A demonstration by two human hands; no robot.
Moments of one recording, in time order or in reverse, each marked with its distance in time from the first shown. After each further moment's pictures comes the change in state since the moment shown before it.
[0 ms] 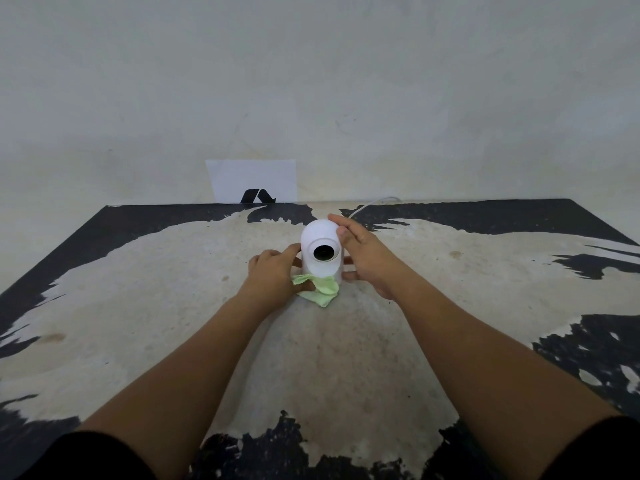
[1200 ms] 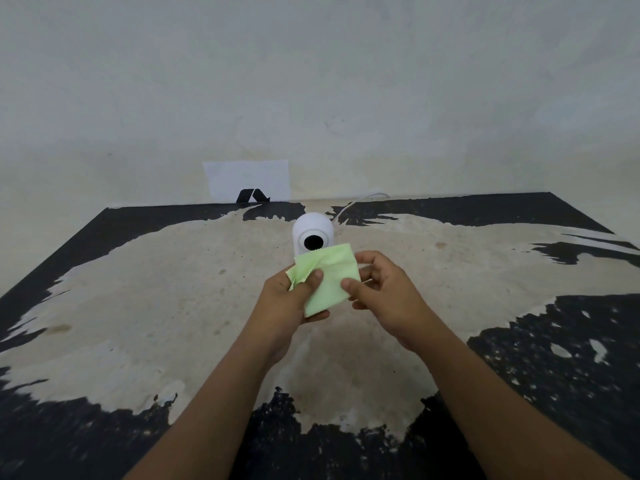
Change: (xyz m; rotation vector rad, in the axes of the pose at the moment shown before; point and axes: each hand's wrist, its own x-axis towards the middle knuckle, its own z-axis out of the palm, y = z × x) left_hand -0.103 0.082 -0.023 -1.301 0.035 -0.290; right_hand -0.107 0.015 -0.005 -0.075 0.119 -0.136
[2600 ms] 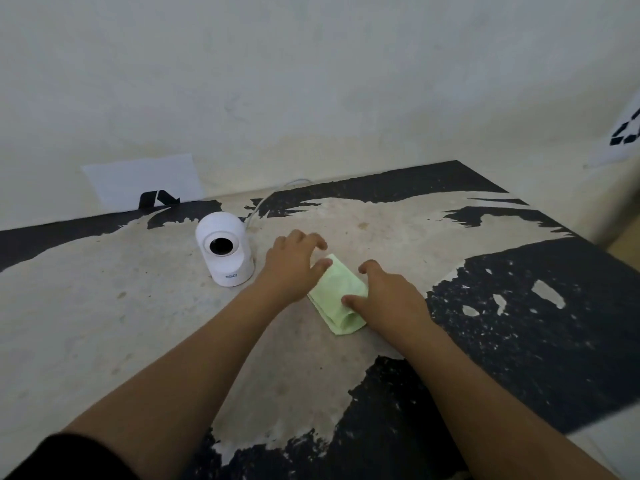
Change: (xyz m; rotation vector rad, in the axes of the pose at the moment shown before) left_hand 0.097 -0.036 0.105 1.237 -0.286 0.449; right_hand -0.024 0.043 -0.086 -0.917 0.218 0.325
